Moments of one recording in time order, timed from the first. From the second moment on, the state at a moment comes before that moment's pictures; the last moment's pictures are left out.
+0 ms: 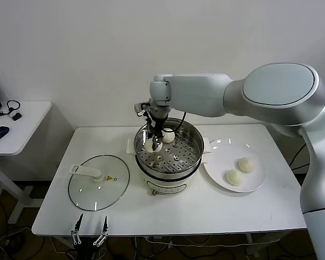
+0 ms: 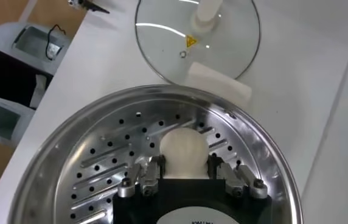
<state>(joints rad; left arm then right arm) 1.67 -1.57 -0.71 -1.53 0.21 -0.64 0.03 0.70 1.55 -1.76 0.90 0.86 -0.19 -1.03</state>
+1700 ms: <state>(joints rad) 1.69 -1.58 -0.71 -1.52 0.23 -0.65 0.02 0.93 1.20 -1.91 1.12 0.84 -0.09 -1.13</state>
